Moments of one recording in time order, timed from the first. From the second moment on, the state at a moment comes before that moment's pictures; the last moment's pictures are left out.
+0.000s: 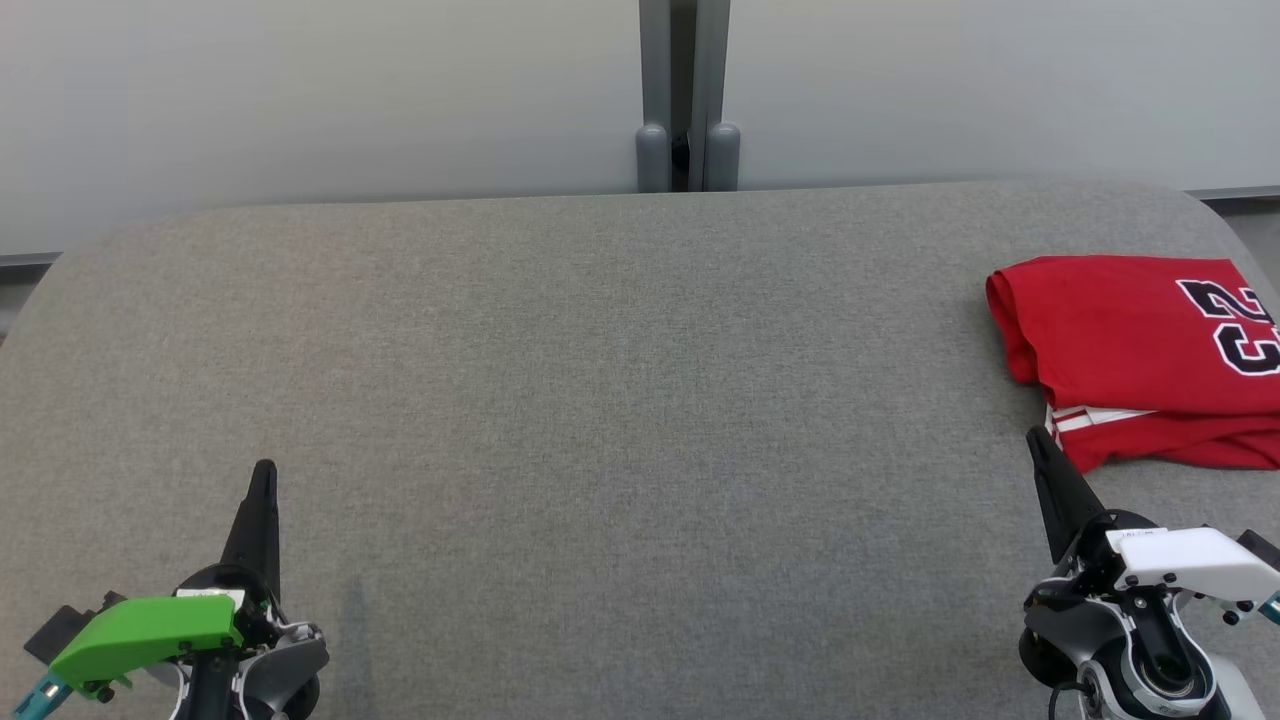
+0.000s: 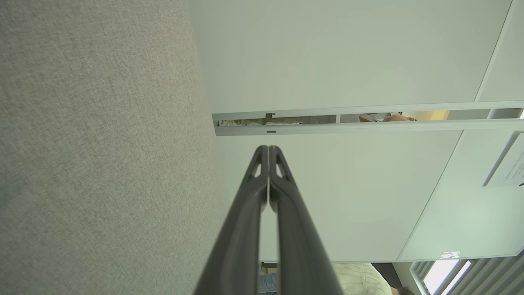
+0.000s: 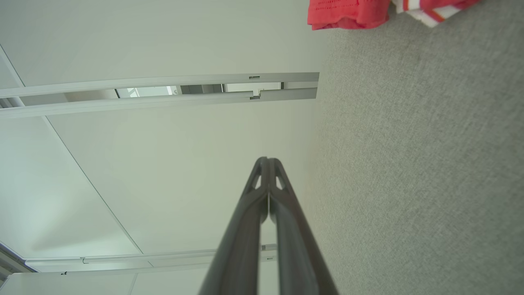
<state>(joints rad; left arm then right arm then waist) -0.10 0.05 0.12 0.25 -1.61 -0.13 0.11 -0.11 -0.05 -0.11 0.25 1.61 0.13 0.11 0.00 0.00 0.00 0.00</state>
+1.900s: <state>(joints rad) -0.10 0.05 0.12 0.25 -1.61 -0.13 0.11 -0.11 -0.05 -0.11 0.25 1.61 0.13 0.11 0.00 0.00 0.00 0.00</state>
